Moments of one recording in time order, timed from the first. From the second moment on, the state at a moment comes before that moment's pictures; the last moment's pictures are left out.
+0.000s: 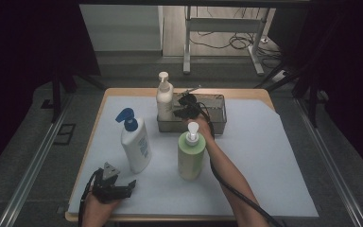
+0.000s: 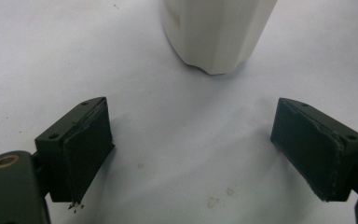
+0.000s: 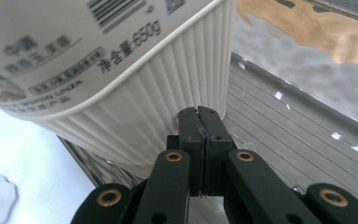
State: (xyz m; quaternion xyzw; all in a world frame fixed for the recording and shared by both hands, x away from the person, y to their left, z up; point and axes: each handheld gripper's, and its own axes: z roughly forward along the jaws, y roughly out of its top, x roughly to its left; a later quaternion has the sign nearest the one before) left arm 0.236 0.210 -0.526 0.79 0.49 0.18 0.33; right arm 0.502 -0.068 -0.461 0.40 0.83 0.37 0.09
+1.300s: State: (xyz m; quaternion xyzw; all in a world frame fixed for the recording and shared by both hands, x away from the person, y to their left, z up) left arm 0.235 0.210 -0.526 0.79 0.49 0.18 0.33; right arm 0.479 -0.090 -0.439 0.37 0.84 0.38 0.13
